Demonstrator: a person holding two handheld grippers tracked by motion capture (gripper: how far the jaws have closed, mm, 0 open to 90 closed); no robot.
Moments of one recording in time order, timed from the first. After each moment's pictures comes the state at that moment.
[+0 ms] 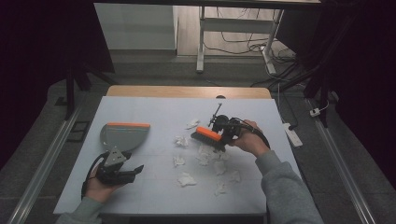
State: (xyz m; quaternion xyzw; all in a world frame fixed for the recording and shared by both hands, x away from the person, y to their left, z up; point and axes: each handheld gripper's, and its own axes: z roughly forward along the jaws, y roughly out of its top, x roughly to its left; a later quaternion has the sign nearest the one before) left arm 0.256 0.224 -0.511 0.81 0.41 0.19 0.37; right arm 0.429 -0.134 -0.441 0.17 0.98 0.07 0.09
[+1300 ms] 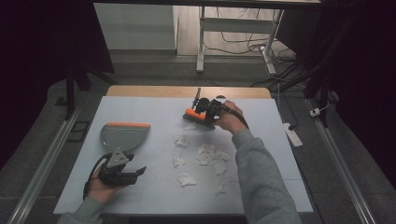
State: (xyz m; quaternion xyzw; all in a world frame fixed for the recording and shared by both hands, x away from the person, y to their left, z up) left arm 0.255 0.219 -0.514 0.82 0.40 0.18 0.37; right arm 0.505 -0.074 -0.451 0.15 0.97 0.03 0.16
